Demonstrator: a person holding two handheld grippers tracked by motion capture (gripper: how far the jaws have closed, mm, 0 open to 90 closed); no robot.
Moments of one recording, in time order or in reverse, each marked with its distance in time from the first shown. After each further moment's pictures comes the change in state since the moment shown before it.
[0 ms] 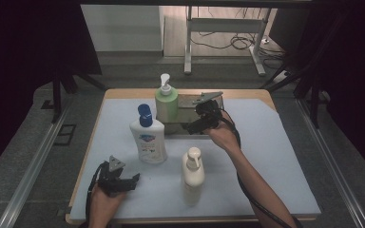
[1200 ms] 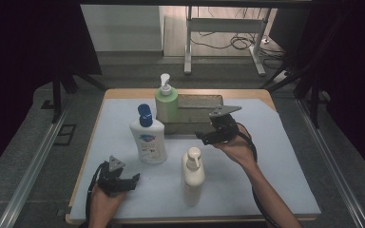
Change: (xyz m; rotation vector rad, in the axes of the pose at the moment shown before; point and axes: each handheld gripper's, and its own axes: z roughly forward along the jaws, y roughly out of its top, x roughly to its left) left arm 0.000 0.000 0.000 0.000 0.001 0.000; right arm 0.008 -0.045 -0.043 -0.009 -0.065 0.041
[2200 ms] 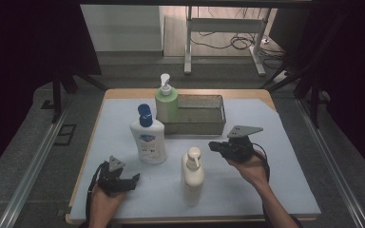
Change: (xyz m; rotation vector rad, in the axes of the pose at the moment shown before) left arm 0.000 0.000 0.000 0.000 0.000 0.004; right arm 0.009 -0.062 -0.037 -0.079 0.169 0.053
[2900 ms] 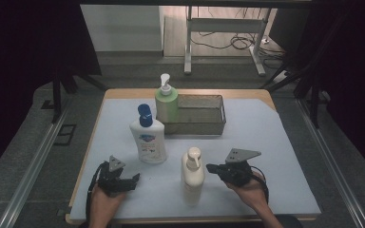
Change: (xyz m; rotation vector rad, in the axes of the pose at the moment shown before) left arm 0.000 0.000 0.000 -0.001 0.001 -0.003; right arm 0.043 -0.046 -0.001 0.019 0.066 -0.006
